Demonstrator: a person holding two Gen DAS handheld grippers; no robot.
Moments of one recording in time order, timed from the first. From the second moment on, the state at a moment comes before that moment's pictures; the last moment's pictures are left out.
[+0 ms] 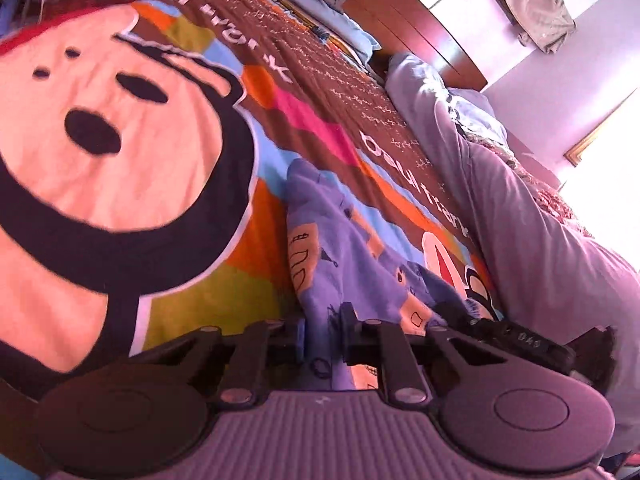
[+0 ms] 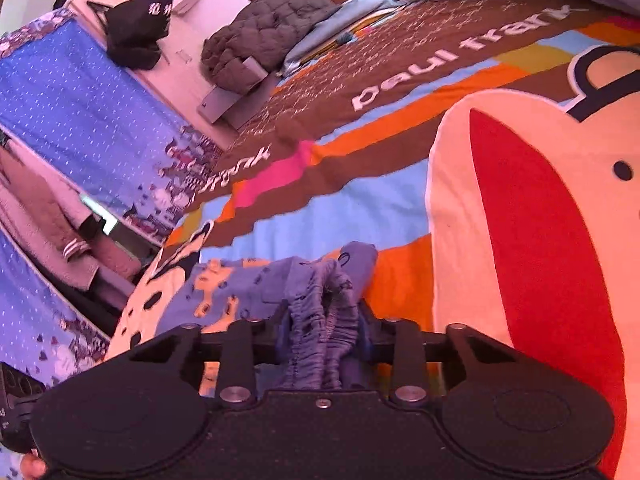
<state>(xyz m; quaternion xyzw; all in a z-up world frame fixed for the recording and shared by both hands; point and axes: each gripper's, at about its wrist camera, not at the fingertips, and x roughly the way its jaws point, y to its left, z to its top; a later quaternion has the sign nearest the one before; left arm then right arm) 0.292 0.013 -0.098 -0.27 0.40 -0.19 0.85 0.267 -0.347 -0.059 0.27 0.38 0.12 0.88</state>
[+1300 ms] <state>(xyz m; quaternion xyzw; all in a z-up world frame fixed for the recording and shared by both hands) 0.236 0.095 0.058 -0.19 0.32 0.05 0.93 0.286 -0.185 0.078 0.18 0.28 0.19 0.92</state>
